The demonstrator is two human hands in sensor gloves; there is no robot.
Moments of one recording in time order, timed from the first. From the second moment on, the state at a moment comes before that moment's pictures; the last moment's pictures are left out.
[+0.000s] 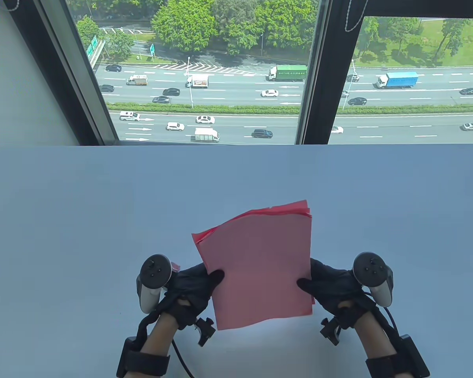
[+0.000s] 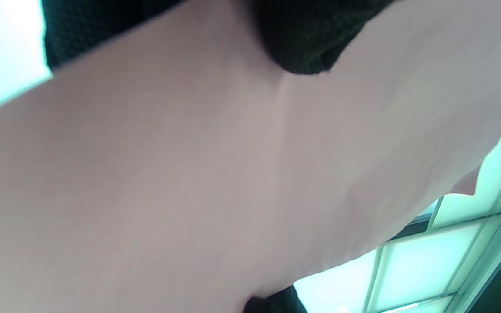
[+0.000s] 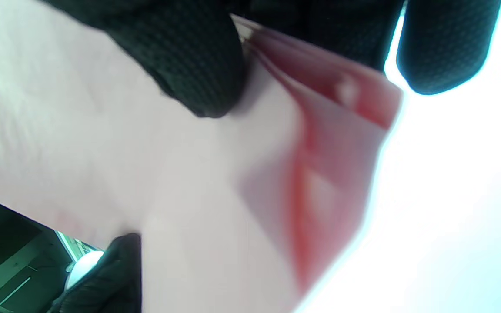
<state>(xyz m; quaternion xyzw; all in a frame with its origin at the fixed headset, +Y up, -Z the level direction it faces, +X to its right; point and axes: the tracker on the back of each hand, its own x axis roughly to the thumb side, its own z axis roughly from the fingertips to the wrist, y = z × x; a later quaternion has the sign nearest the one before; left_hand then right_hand) -0.173 -0.748 -0.314 -0.08 -0.15 0.64 0.75 0.210 -0.747 -0.318 0.17 0.07 0.83 0.53</state>
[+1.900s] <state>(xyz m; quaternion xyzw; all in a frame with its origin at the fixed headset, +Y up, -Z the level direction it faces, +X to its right) -0.206 -0.748 -0.313 0.00 -0.04 0.76 0.65 0.221 -0.746 -0.320 0.14 0.05 0.73 0.67</state>
